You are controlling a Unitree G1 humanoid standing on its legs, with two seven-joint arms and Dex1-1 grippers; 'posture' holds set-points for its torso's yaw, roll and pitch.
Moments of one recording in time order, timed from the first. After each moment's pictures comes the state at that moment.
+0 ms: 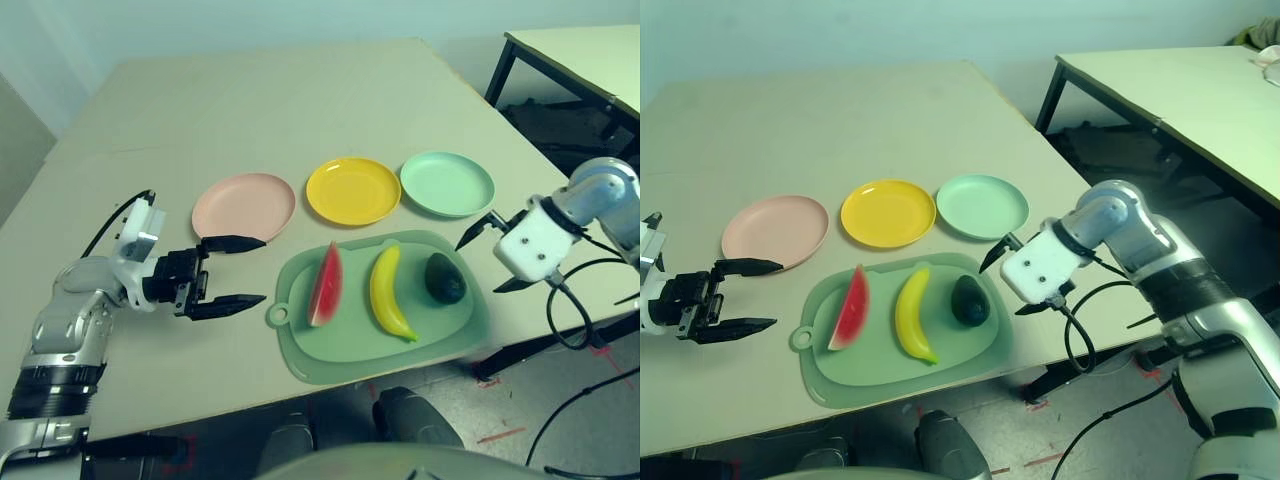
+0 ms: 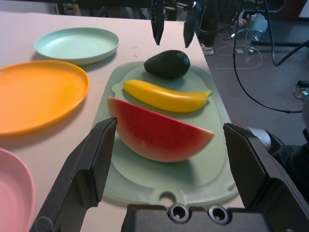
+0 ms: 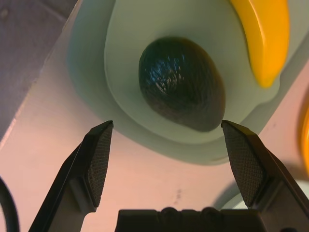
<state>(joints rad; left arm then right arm) -0.08 0.81 0.21 0.01 -0.63 0.15 -1.51 -0.88 -0.96 0.68 0.40 0.07 -0.68 1.61</state>
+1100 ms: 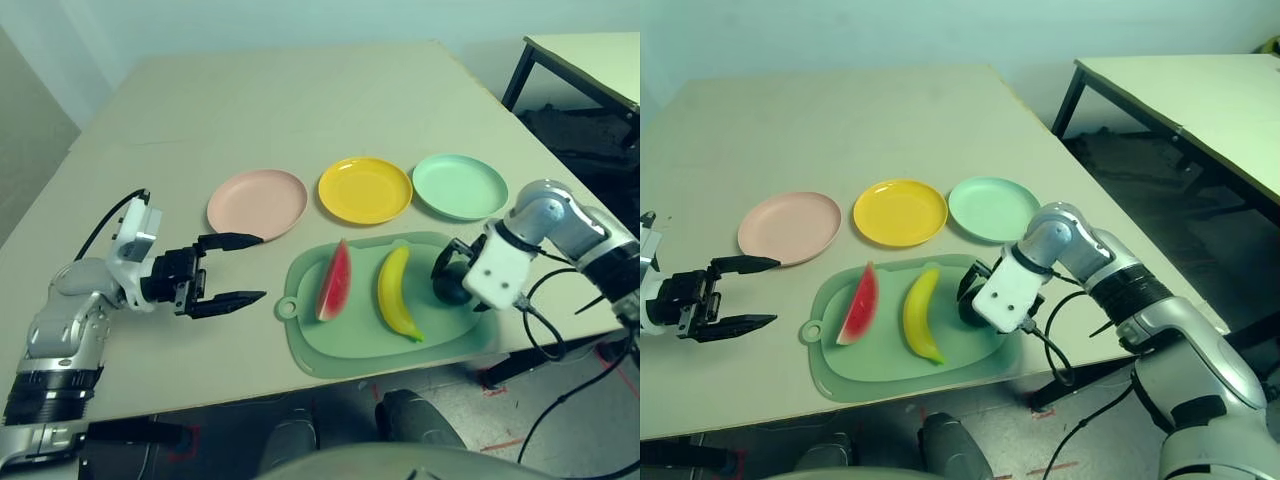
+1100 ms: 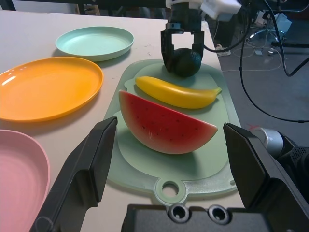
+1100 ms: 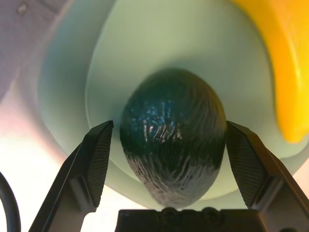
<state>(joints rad) -0.10 0.80 0.22 0.03 -0.62 0.13 -1.49 -0.82 -0.81 0.67 0.46 -0.11 -0.65 1.57</state>
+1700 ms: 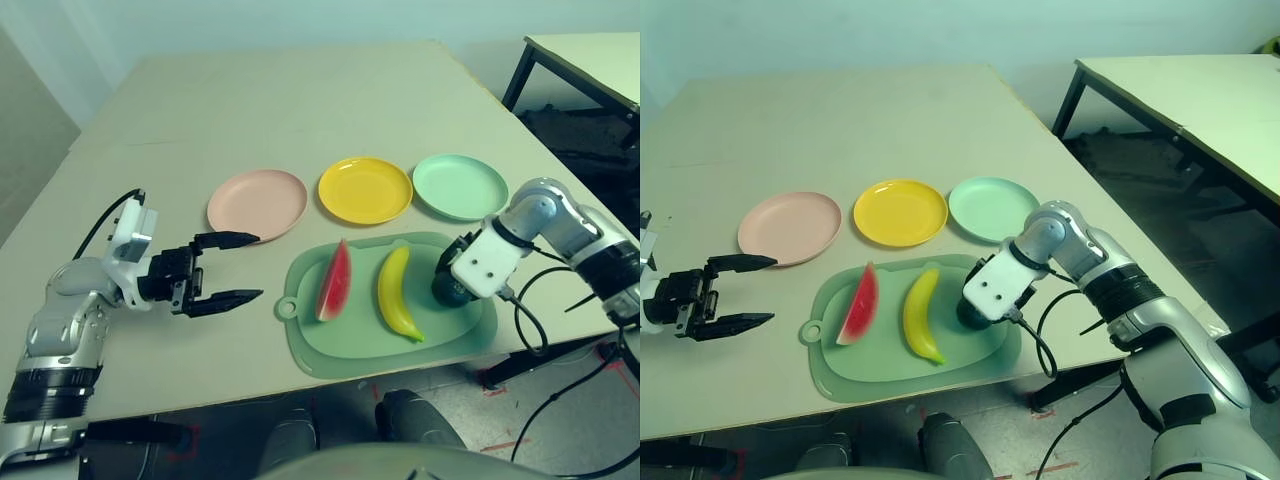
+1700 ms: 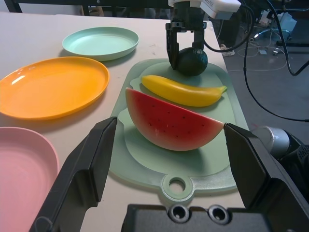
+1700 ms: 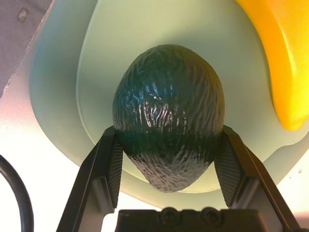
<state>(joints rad) -0.13 0.80 0.22 0.09 -0.62 0.08 -1.50 -0.81 -0.80 0.62 0.44 -0.13 -0.57 1.60</state>
